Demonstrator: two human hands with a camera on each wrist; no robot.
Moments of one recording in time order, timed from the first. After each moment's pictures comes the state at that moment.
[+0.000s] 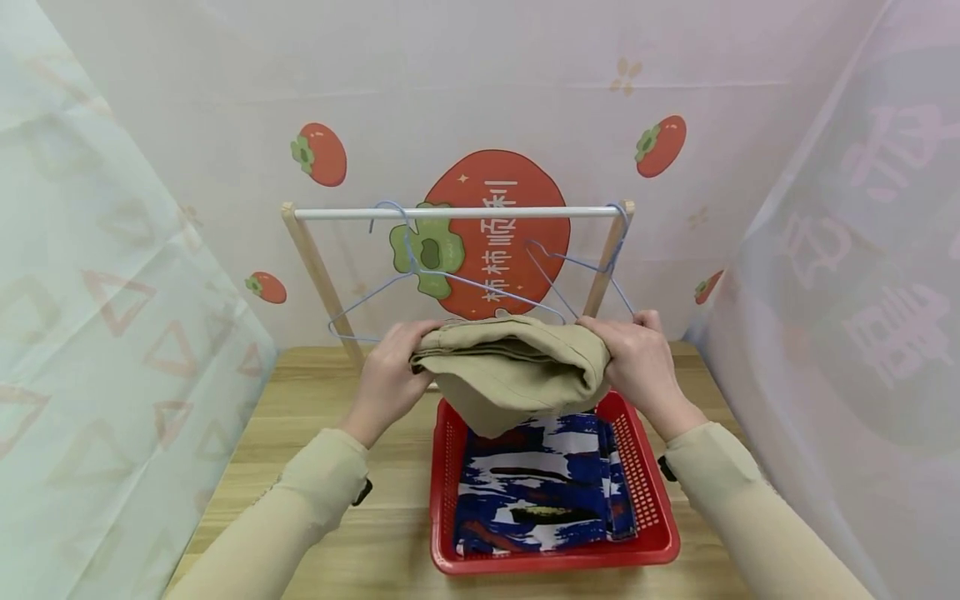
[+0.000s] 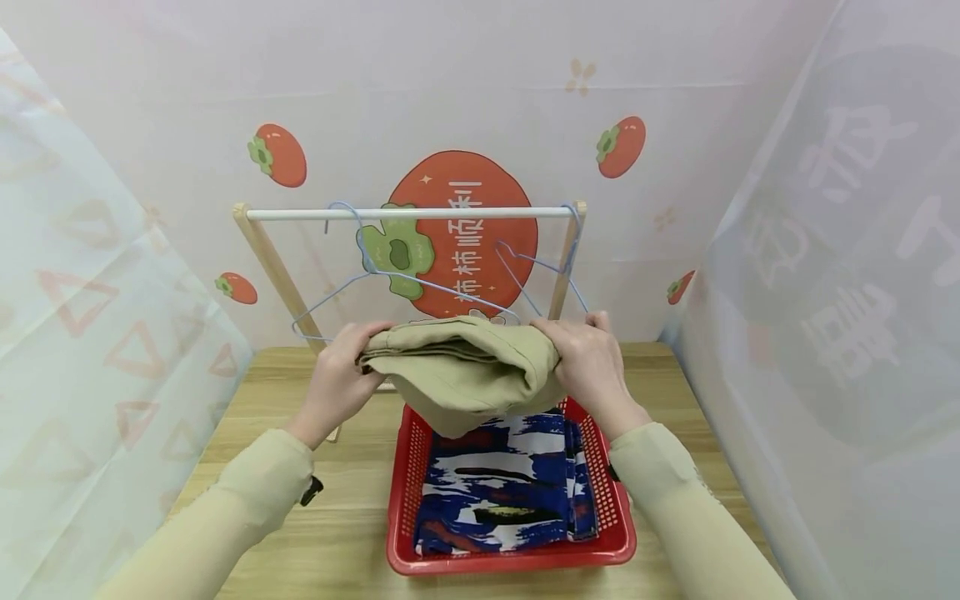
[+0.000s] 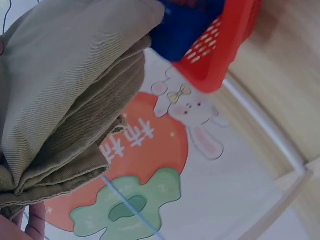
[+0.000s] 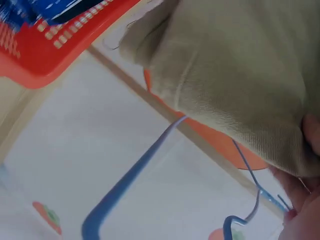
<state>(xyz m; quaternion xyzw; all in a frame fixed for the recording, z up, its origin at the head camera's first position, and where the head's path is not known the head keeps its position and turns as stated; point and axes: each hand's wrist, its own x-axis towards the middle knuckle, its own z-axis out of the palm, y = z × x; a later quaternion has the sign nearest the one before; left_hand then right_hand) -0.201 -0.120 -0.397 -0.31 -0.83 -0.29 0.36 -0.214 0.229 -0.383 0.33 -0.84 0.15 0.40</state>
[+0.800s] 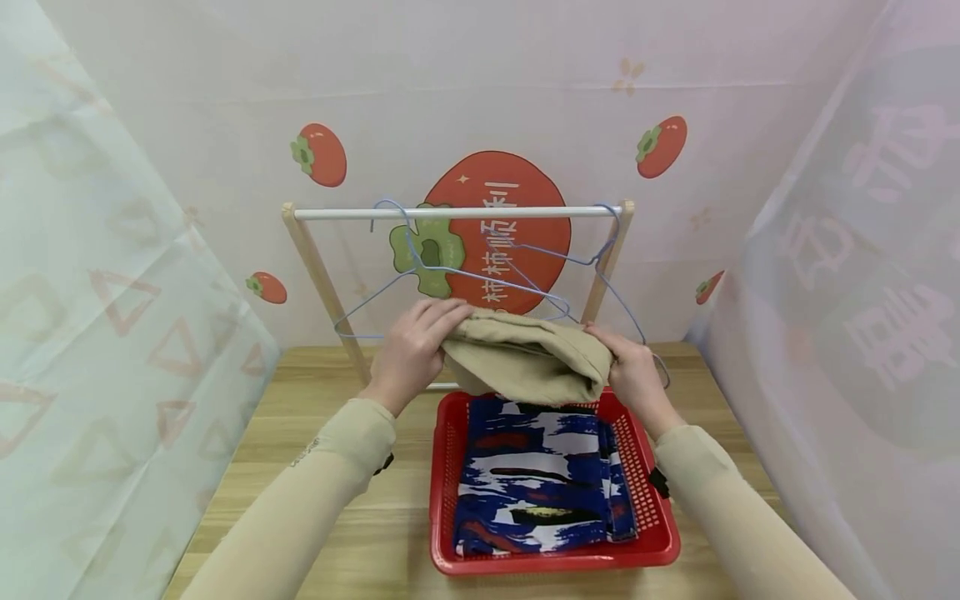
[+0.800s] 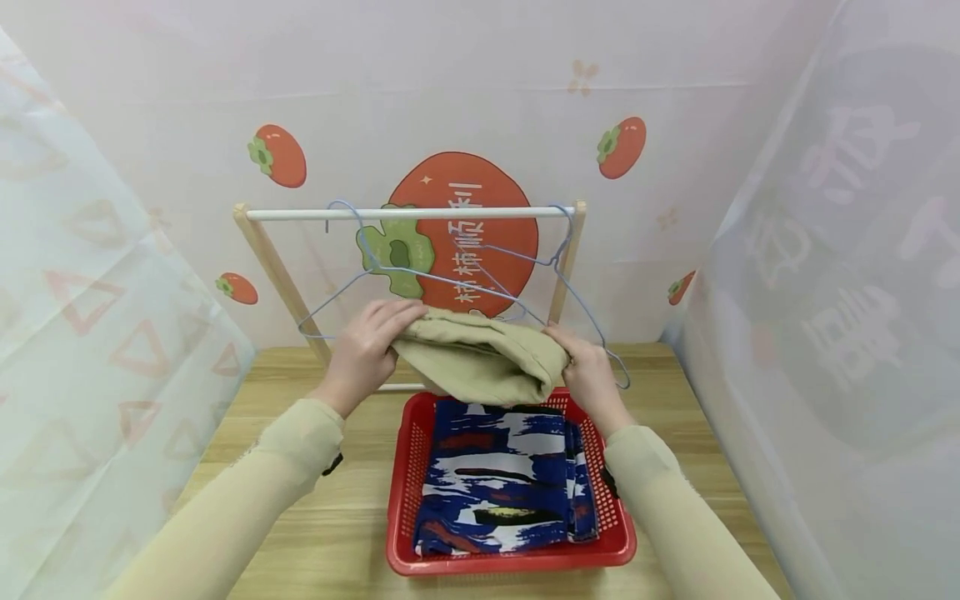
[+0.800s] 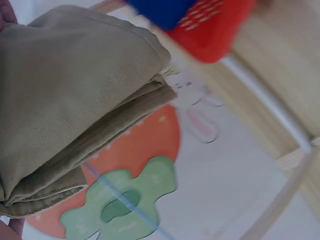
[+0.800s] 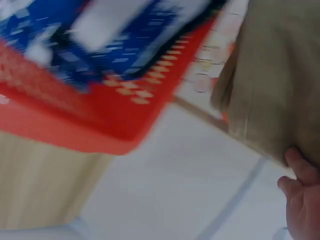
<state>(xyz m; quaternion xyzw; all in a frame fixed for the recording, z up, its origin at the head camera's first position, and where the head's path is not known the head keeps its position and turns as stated) -0.241 -0.099 -0.394 -0.37 -0.81 -0.17 0.42 -0.238 0.246 -0.441 0.24 -0.87 0.33 0.28</state>
